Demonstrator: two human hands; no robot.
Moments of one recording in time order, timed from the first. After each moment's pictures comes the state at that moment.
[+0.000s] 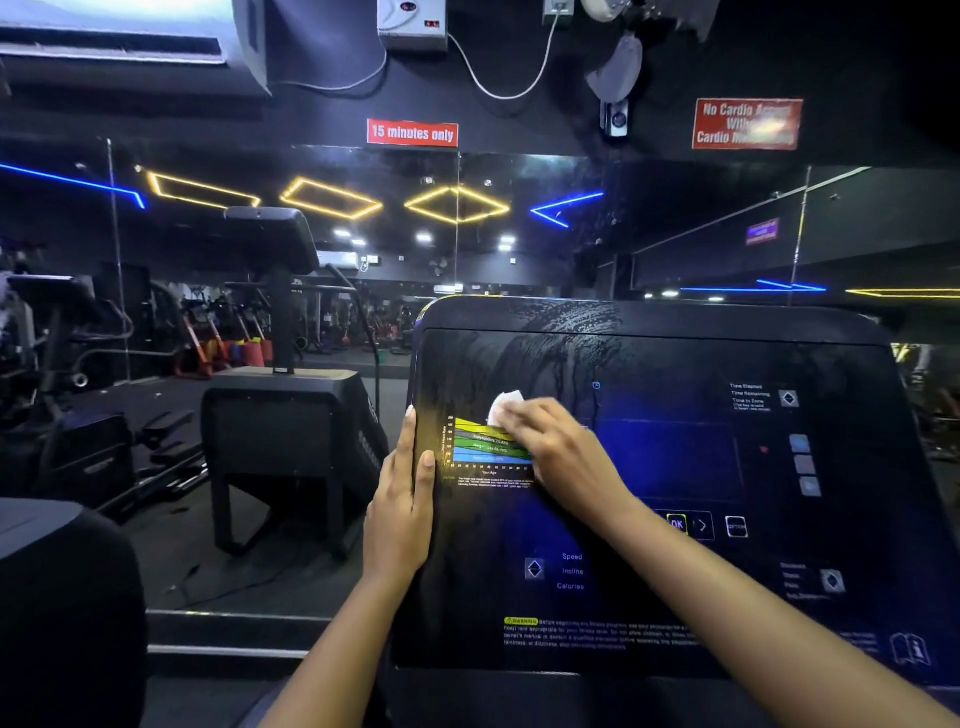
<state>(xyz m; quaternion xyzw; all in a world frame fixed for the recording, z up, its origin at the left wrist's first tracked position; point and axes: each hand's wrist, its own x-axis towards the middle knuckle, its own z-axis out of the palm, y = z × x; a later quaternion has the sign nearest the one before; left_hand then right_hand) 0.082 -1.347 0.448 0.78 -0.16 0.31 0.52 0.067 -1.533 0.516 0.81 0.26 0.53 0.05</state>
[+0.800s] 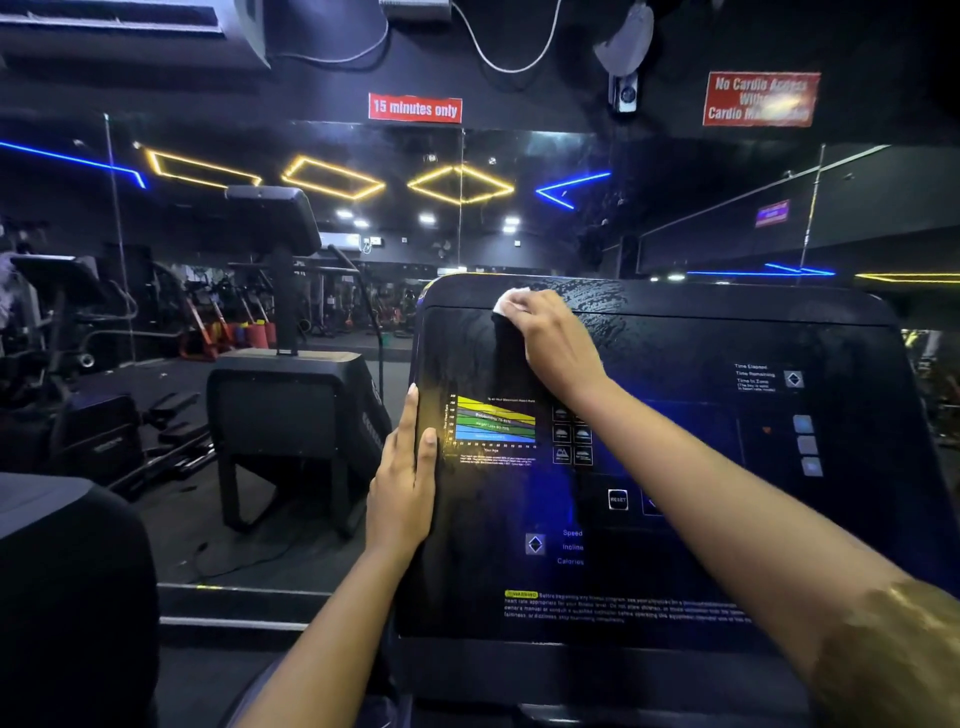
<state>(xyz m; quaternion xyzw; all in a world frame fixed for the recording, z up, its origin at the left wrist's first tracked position) 0.077 -1.348 0.452 0.79 -0.16 0.30 0.52 0.105 -1.522 0.594 0.82 0.21 0.53 0.01</state>
